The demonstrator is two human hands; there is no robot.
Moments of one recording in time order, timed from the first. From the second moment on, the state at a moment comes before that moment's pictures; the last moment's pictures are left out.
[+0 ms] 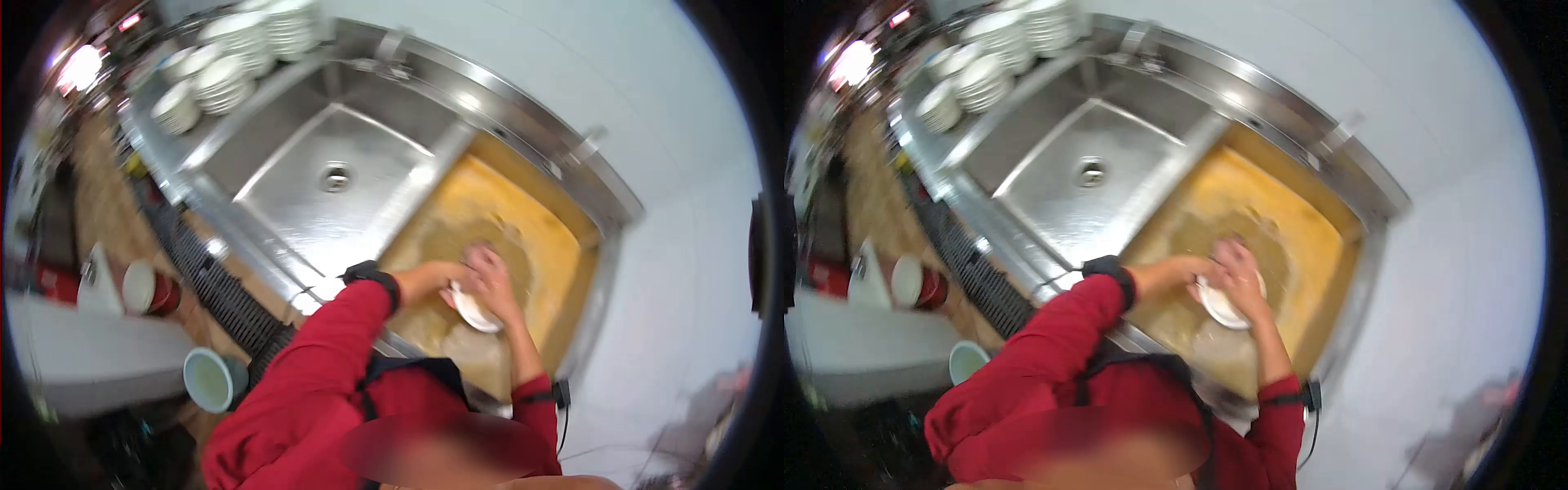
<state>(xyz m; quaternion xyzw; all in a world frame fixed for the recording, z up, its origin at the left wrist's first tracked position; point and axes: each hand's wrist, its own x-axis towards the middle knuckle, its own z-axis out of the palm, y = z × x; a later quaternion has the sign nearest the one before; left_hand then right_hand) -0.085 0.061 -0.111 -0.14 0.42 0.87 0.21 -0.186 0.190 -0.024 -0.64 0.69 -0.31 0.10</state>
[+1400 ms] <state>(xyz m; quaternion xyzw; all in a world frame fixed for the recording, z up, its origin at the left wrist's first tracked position) -0.127 0.059 -0.133 -0.52 0.32 0.79 -0.05 -0.153 0.197 -0.054 -0.54 0.72 -0.29 0.31</state>
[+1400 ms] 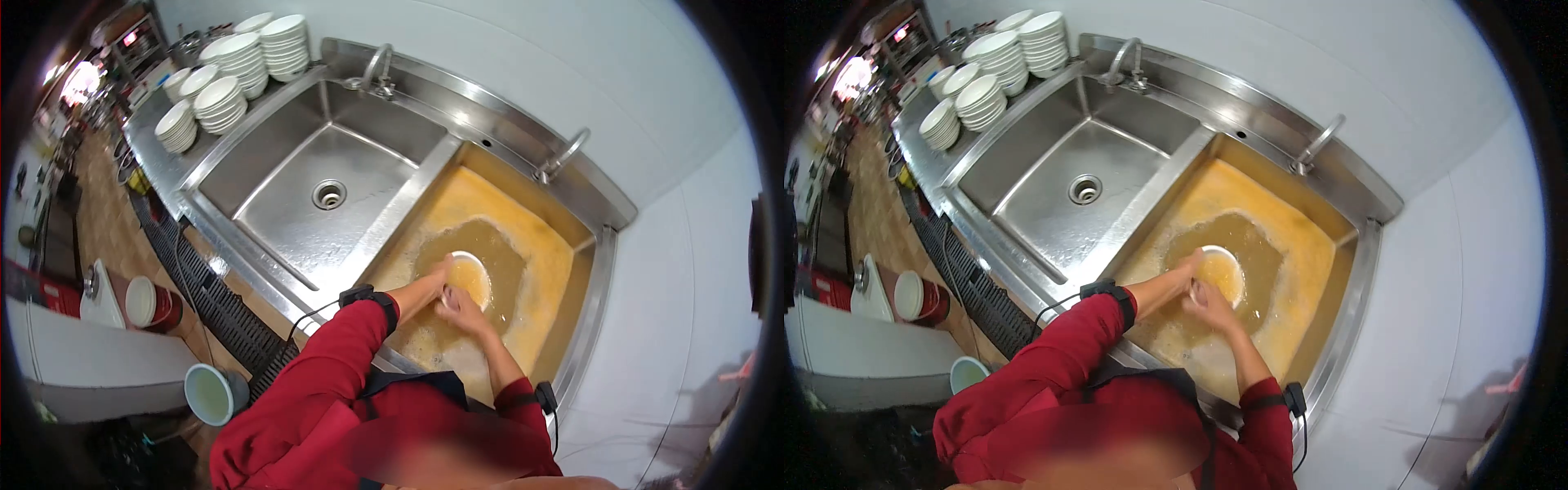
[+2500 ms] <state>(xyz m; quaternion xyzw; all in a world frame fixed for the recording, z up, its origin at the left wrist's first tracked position) -0.104 0.086 -0.081 -0.43 0.23 0.87 -0.09 -0.222 0.272 -0.044 -0.01 0.70 -0.57 0.44</state>
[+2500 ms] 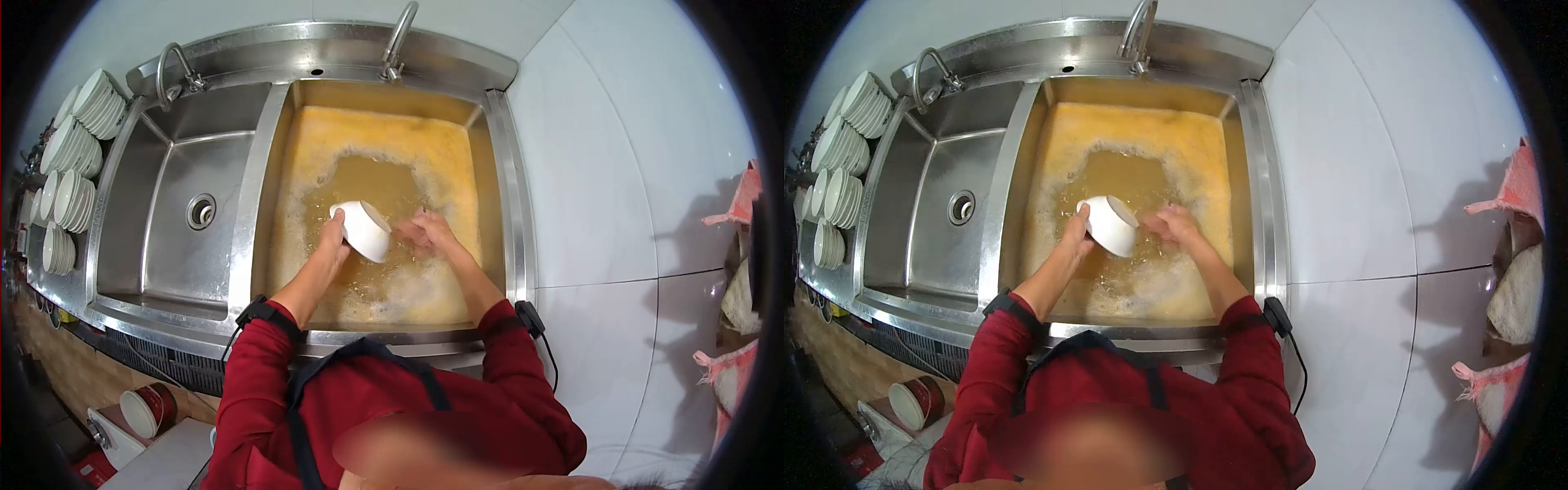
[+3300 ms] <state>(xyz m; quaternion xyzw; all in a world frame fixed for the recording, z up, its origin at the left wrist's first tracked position) -0.084 0.083 -0.066 -0.30 0.40 0.87 0.04 -0.159 0.158 -0.035 -0.33 0.87 -0.36 0.08</state>
